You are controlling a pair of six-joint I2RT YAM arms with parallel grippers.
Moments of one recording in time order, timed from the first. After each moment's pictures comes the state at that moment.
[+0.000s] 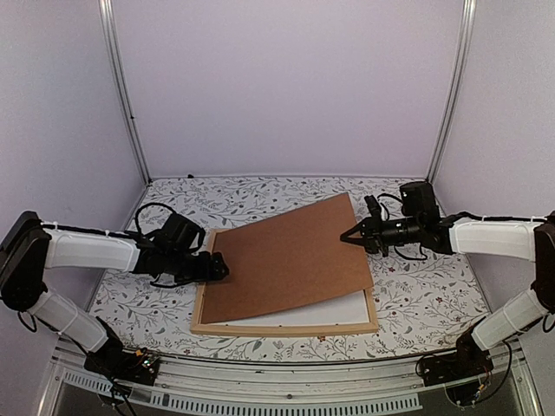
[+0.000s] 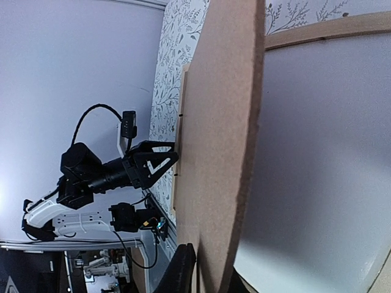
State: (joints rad) left arm -0.64 1.44 0.64 -0.17 0.01 -0.69; right arm 0.48 1.43 0.75 0.12 -0.73 0.93
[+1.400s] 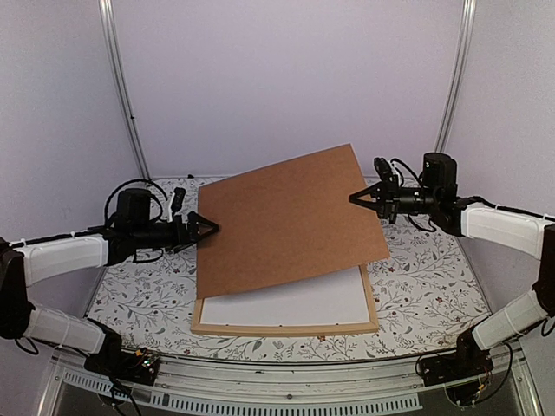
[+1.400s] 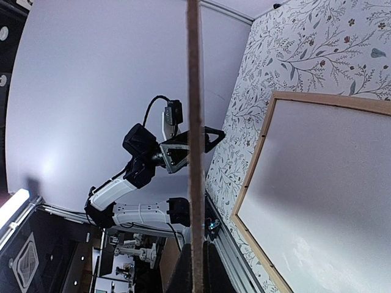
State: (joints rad) left arm -0.34 1.24 0.62 0.08 0.54 -0.58; right arm 0.35 1.39 0.88 0.25 -0.99 1.01
